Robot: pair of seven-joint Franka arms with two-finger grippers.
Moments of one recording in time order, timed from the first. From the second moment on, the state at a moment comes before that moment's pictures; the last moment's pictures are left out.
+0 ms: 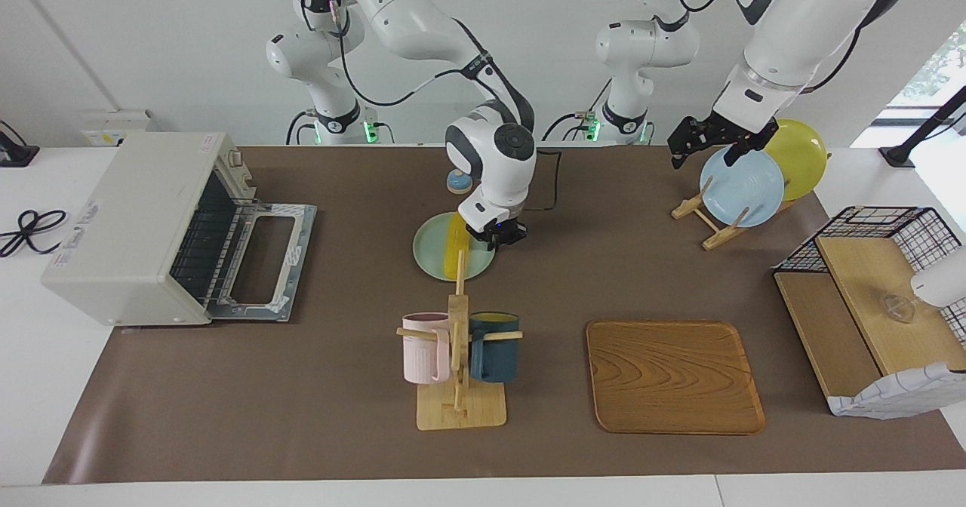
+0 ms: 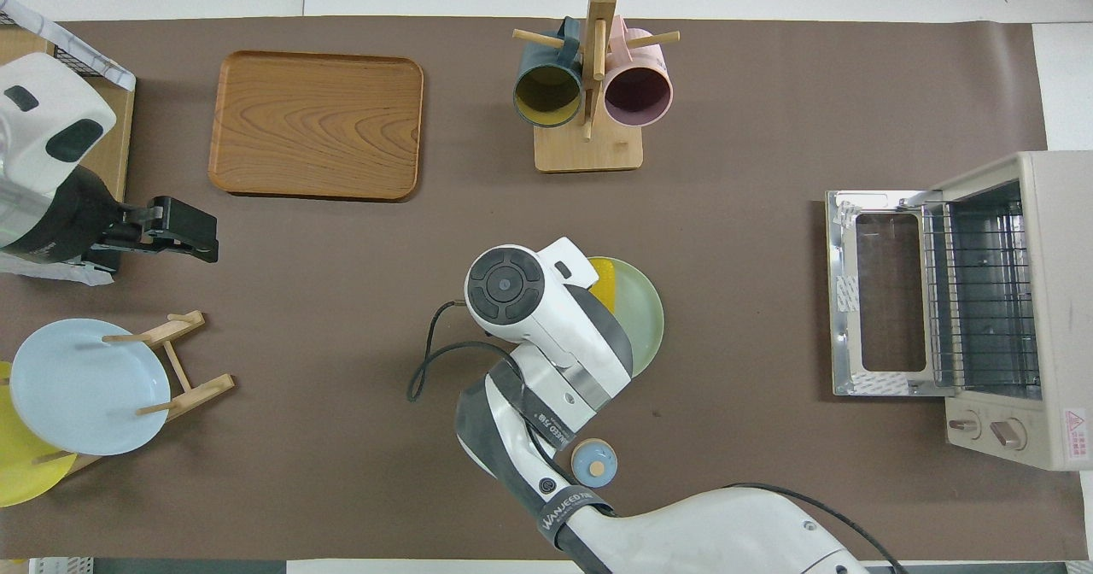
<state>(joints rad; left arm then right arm) -0.11 -0.01 -0.09 -1.60 -0.04 1.48 -0.19 0.78 0.45 -0.08 -1.77 0.00 2.10 0.83</state>
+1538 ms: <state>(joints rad) -0.10 -0.01 -0.09 -1.59 -0.04 1.48 -0.19 0.03 0.02 -0.10 -2.10 -0.15 1.92 -0.05</state>
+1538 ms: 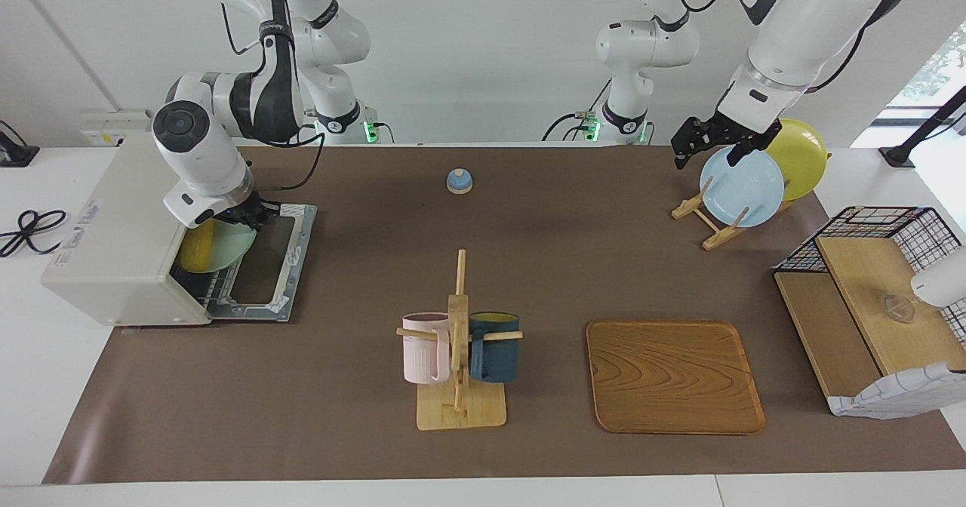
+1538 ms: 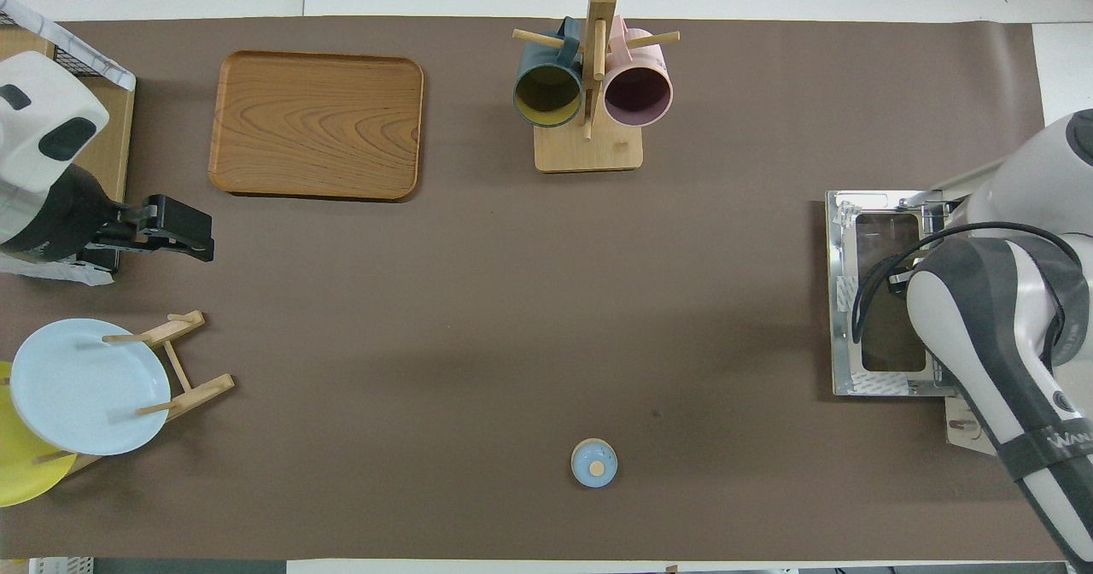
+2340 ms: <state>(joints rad) -0.10 -0.01 -0.09 -1.59 -0.04 1.48 -0.19 -0.02 -0.04 -0.09 -2.24 -0.15 2.08 -0.10</state>
